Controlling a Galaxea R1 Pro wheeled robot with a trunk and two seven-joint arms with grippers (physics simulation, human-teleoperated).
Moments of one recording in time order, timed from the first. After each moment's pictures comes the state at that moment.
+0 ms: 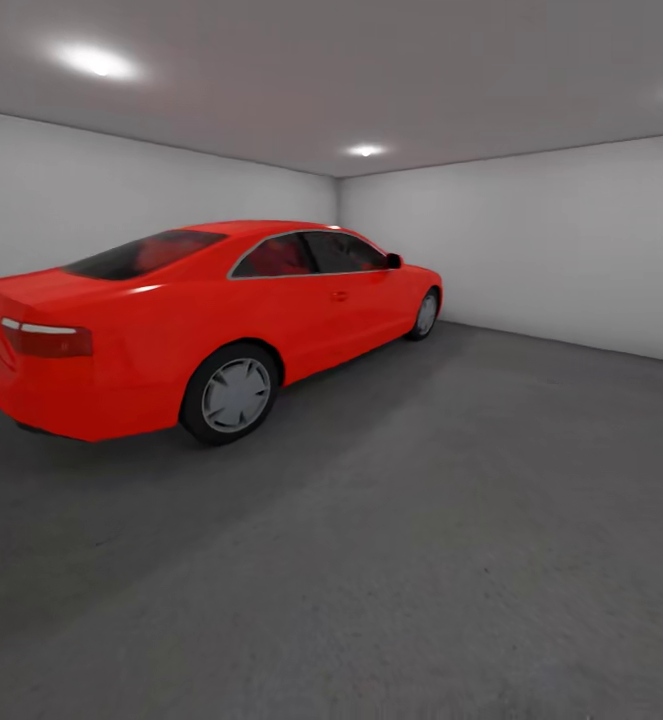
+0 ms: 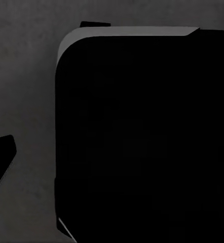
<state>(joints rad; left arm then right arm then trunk) 0.00 0.00 0.01 -0.05 0.05 -0.05 -0.02 0.00 0.00 0.00 0.00 0.01 -0.02 0.00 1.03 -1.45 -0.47</state>
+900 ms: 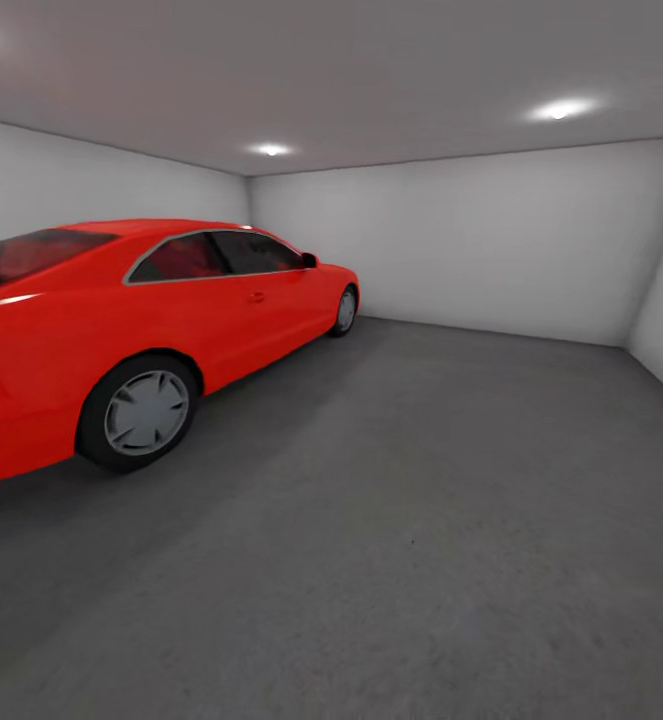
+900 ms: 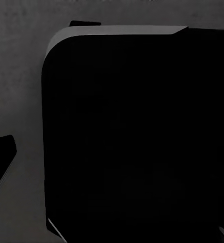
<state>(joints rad) 0.00 -0.02 0.01 -0.05 0.05 -0.04 -0.02 0.00 -0.01 -0.01 0.00 0.00 -0.03 0.00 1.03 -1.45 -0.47</state>
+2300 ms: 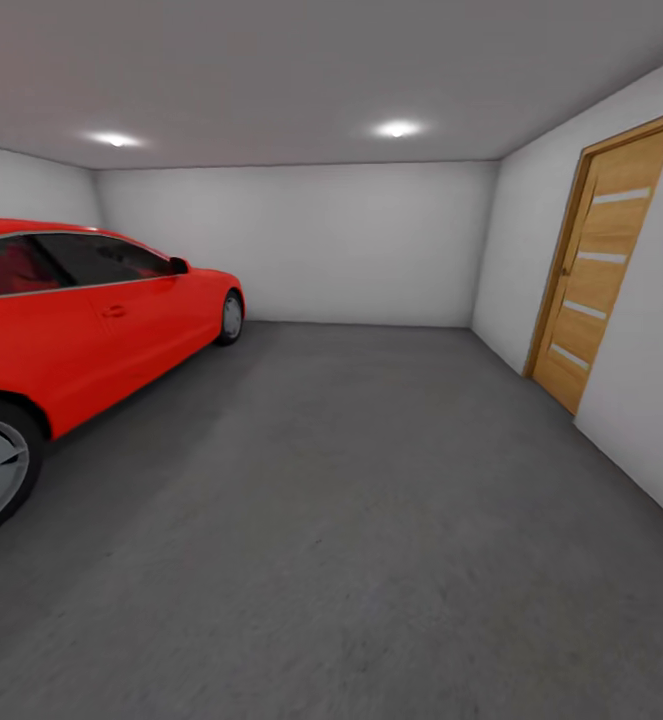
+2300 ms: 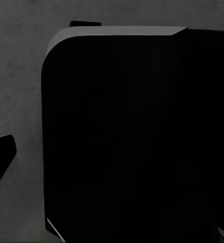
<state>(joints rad) 0.00 -0.02 0.01 -0.05 0.06 -0.04 -0.01 0.00 -0.02 -0.01 0.00 -0.01 -0.04 0.00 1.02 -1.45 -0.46</state>
